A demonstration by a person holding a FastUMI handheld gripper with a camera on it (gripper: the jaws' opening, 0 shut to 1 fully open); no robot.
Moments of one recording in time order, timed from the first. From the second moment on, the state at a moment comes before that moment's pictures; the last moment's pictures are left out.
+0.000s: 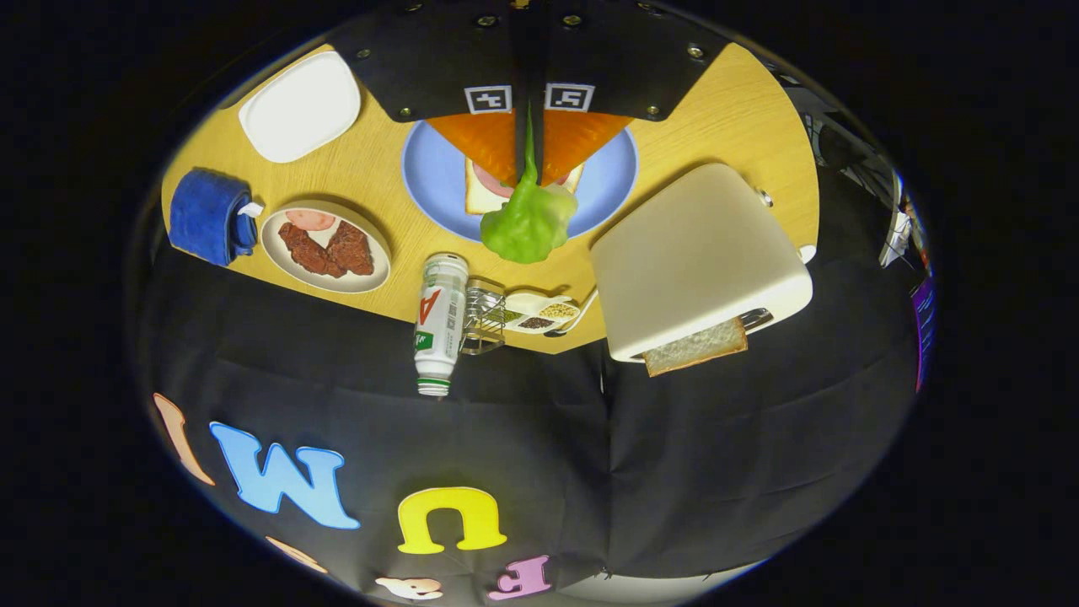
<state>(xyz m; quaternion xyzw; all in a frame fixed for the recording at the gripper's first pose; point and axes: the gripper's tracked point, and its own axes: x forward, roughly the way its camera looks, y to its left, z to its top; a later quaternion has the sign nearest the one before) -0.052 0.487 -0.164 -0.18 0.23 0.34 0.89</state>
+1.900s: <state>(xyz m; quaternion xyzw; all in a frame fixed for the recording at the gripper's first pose) -0.106 0.569 -0.083 -0.10 0.07 0.33 0.94</state>
